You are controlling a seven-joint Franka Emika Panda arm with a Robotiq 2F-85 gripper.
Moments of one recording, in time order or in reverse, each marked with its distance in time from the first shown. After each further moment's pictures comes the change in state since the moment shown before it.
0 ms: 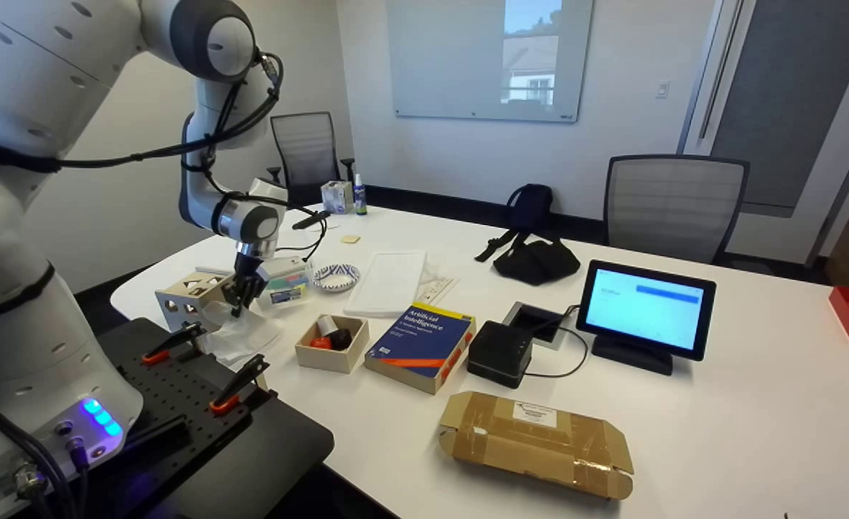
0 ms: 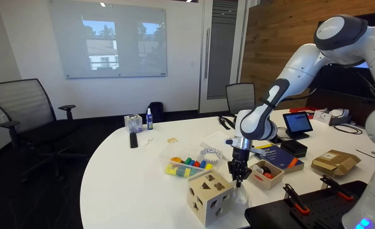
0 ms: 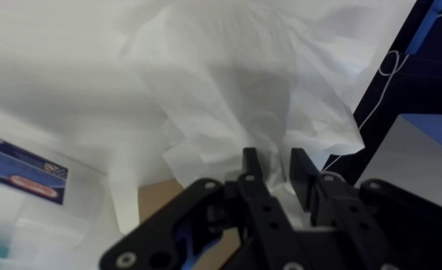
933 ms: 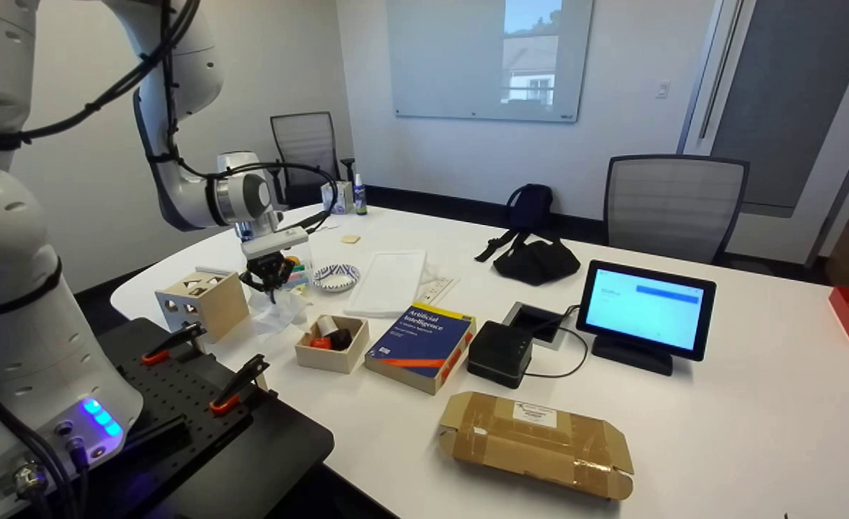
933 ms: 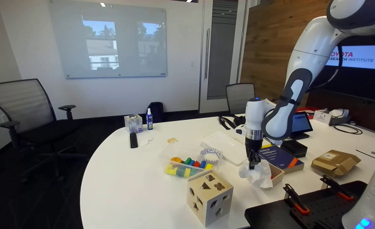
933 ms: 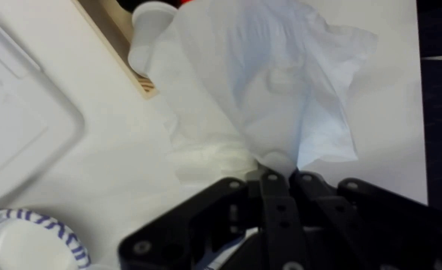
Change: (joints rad) arm 0.325 -0.335 -0.383 -0.186 -0.381 0.152 0.803
